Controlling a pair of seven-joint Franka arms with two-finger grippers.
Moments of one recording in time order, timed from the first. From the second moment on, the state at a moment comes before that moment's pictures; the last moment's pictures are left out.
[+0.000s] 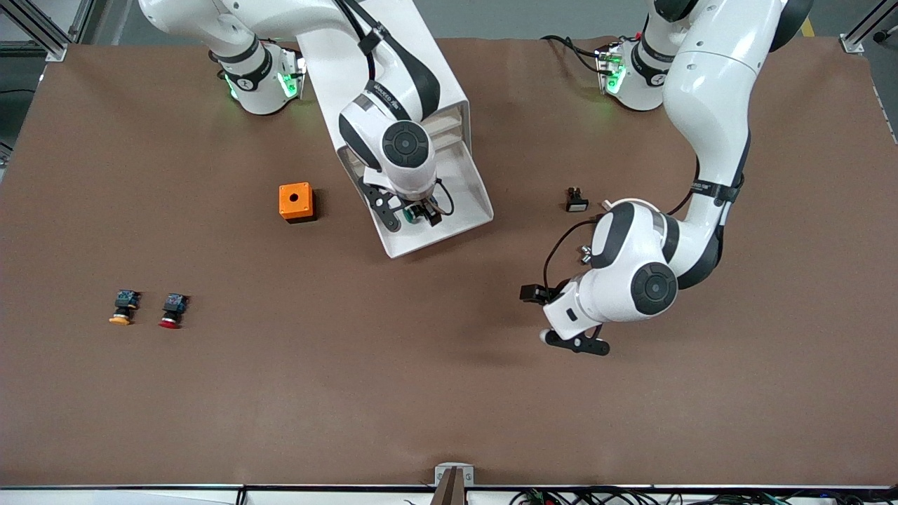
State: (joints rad) left arm -0.32 0.73 -0.12 -1.35 -0.23 2.01 -0.21; right arm 0.67 0.47 0.14 -1.75 0.08 2.04 1.74
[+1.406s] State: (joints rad) left arm -0.37 0.73 -0.11 -1.36 -0.03 2.01 -0.76; right arm 0.69 0.51 0.14 -1.74 0.08 2.09 1.74
